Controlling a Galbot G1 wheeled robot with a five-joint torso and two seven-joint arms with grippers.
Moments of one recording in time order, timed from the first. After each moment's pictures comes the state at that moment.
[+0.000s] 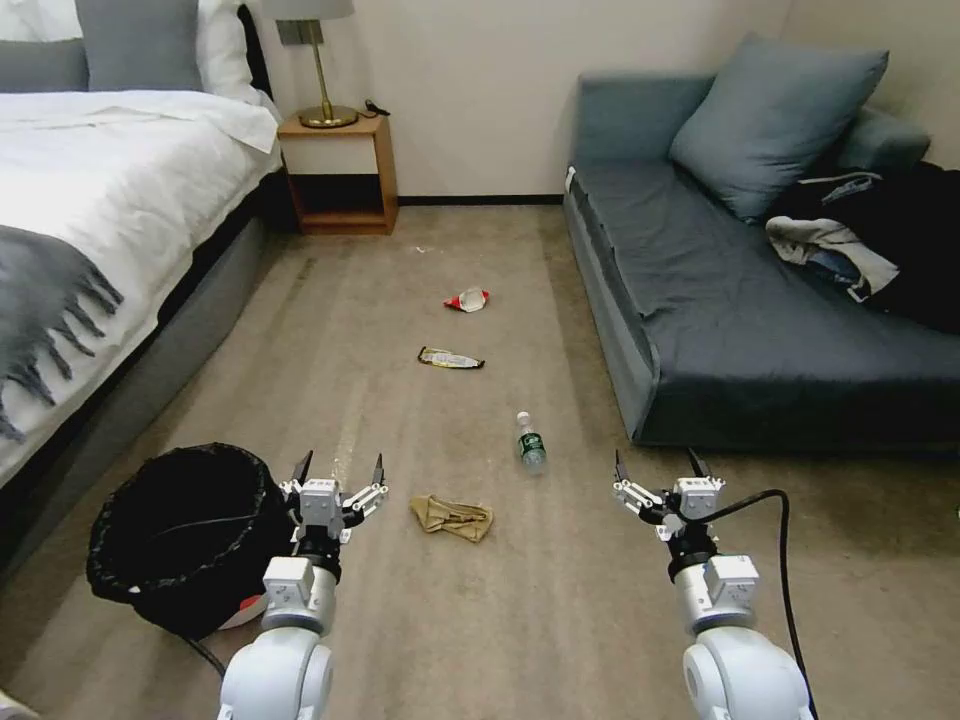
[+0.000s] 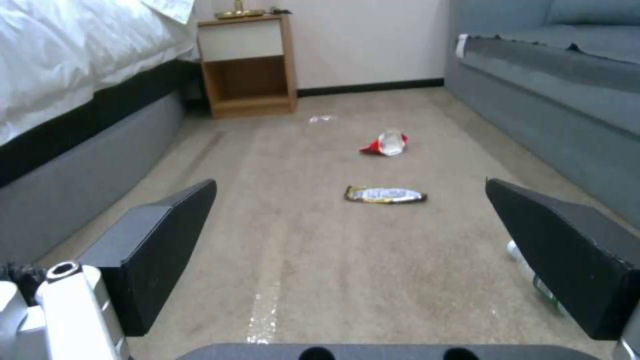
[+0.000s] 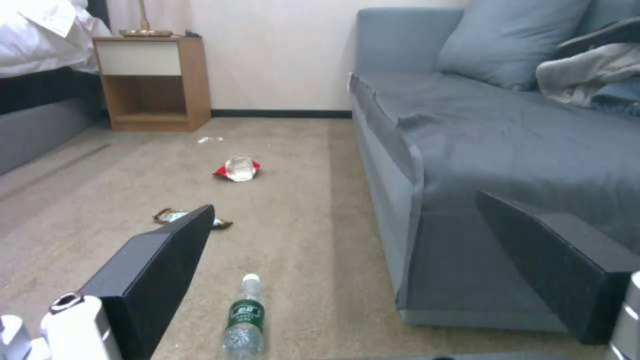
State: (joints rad) left arm 1.55 -1.50 -0.55 -2.00 0.00 0.00 0.00; right arm -1.55 1.50 0.55 2.00 0.00 0.00 0.00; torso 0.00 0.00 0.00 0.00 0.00
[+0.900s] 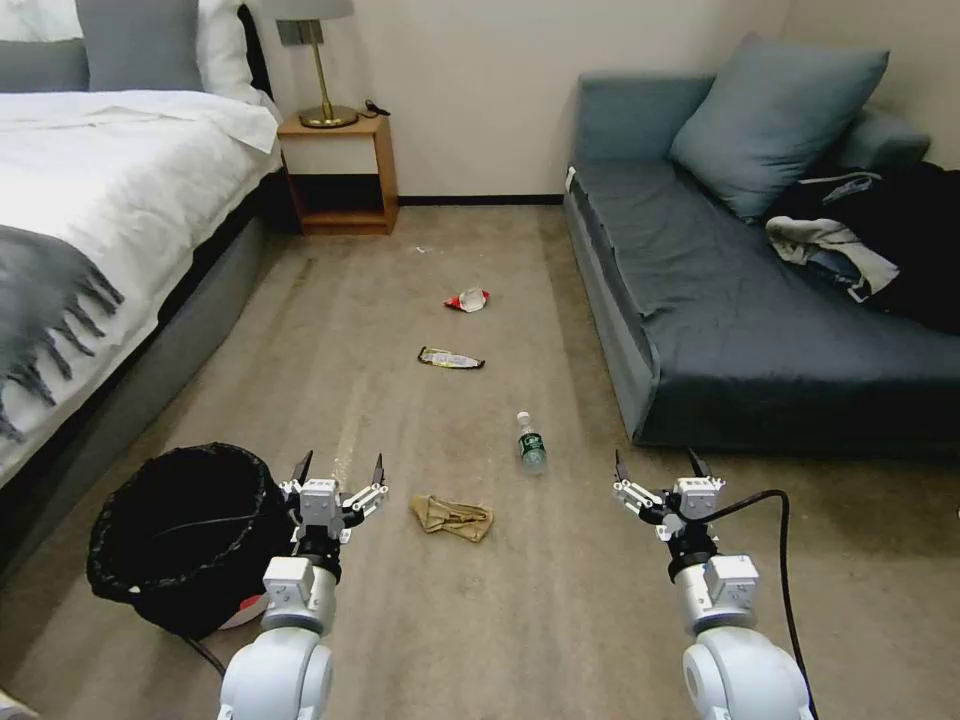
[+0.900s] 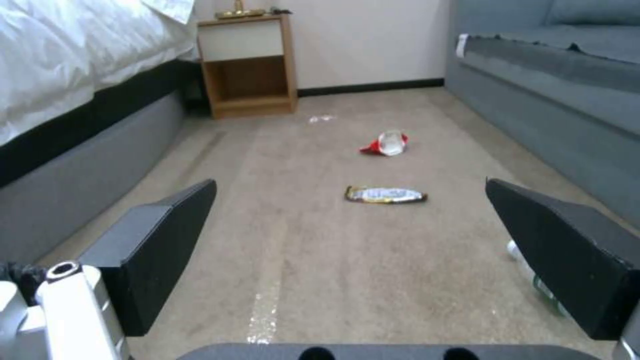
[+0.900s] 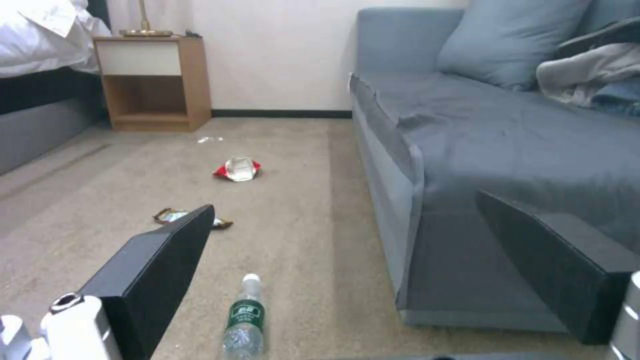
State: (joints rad) left arm 1.55 -1.50 -0.55 -2.00 0.00 0.00 0.00; right arm -1.55 1.50 0.55 2.00 0.00 0.00 0.00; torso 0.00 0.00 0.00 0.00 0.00
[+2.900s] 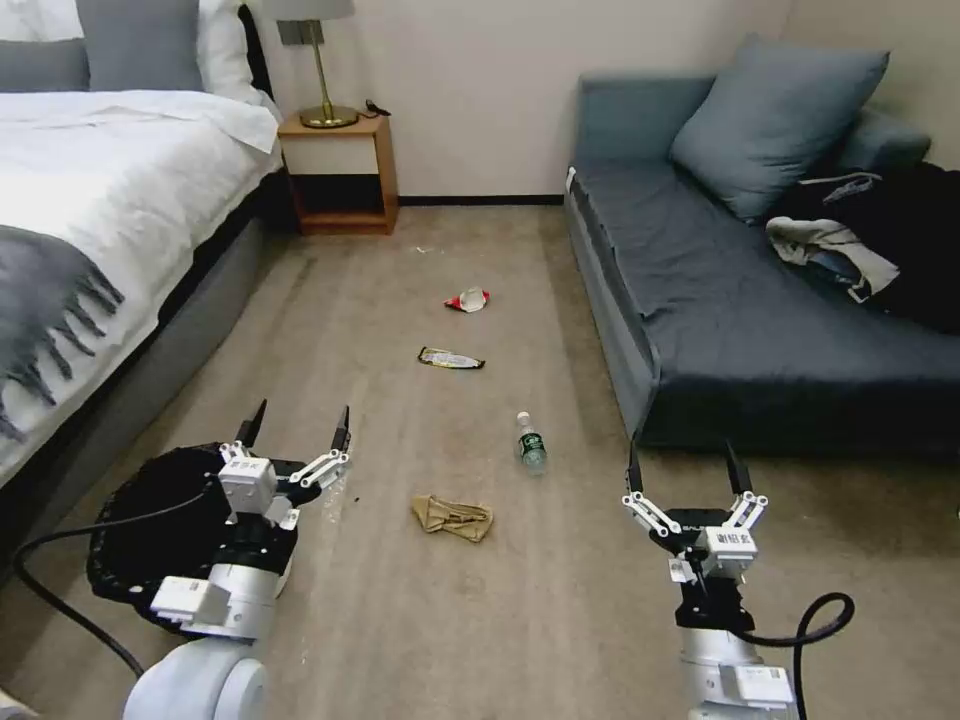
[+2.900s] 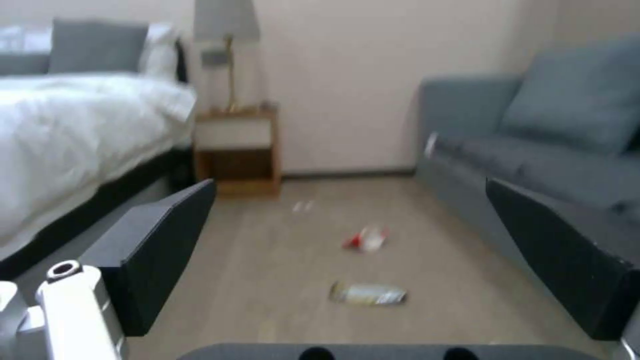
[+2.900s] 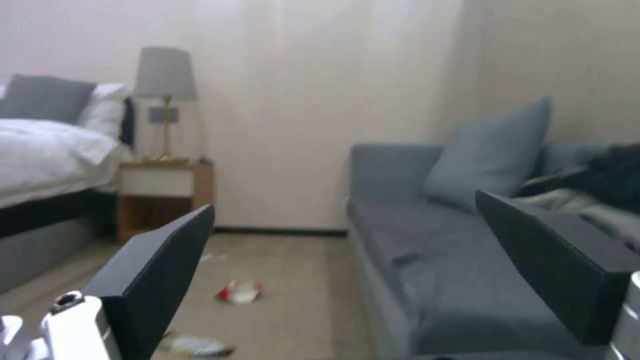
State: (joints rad) left arm 1.61 -1.34 -0.69 -2.25 -0.25 0.04 0.05; right arm -1.76 1.50 0.46 2.15 -0.10 0.37 0.13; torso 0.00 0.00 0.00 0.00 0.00
